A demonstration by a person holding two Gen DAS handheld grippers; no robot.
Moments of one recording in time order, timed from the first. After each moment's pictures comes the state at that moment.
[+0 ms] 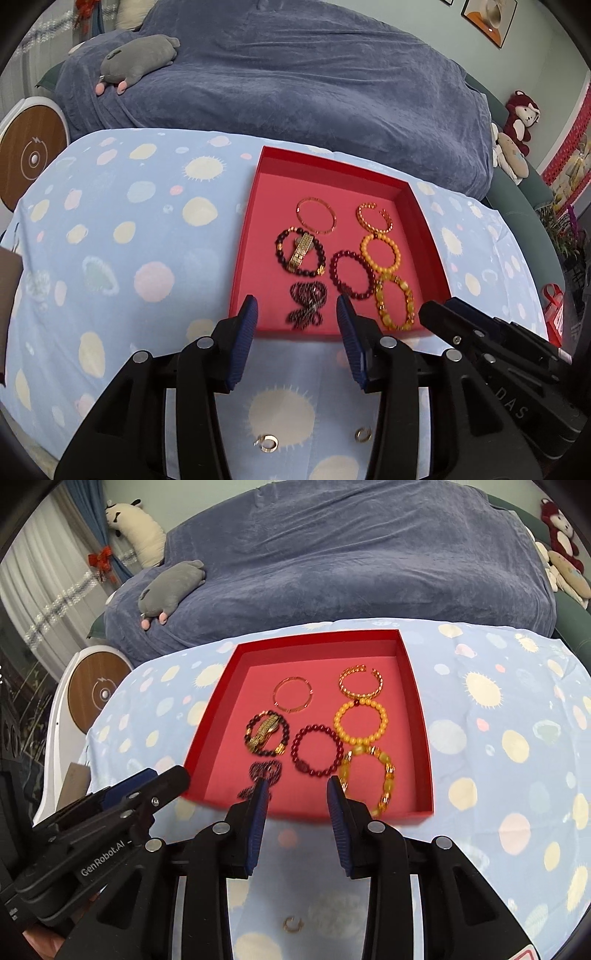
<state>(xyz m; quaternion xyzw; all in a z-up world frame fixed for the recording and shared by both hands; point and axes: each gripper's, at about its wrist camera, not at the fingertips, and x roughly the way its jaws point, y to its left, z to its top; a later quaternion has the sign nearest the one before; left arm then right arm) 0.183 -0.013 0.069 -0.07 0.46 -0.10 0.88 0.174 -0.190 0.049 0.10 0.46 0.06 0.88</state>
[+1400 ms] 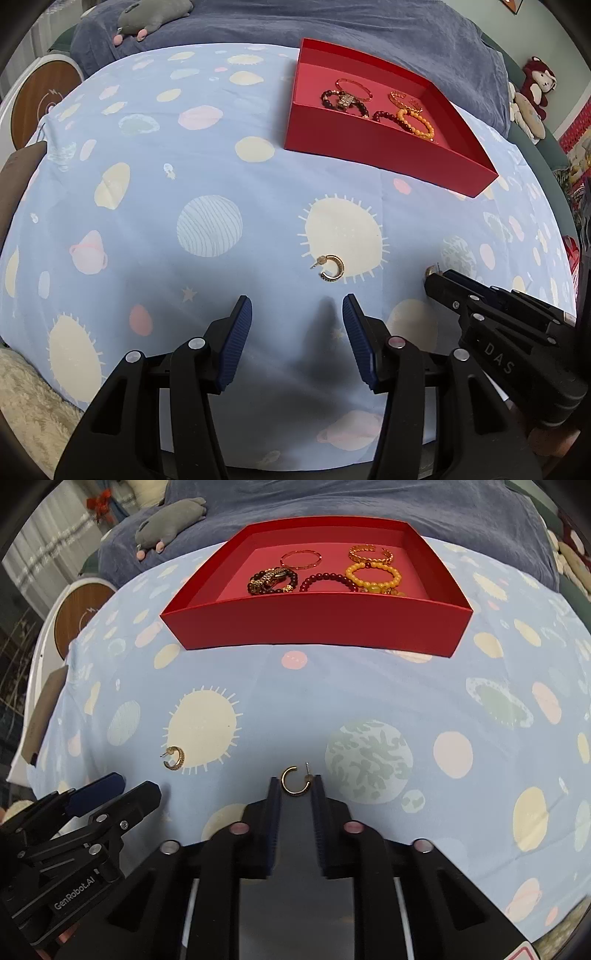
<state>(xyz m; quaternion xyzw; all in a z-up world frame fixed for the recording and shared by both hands) 0.077 0.016 -0.012 -0.05 0.54 -0.08 0.84 0.093 -0.151 -0.042 0.05 0.54 0.06 0.84</state>
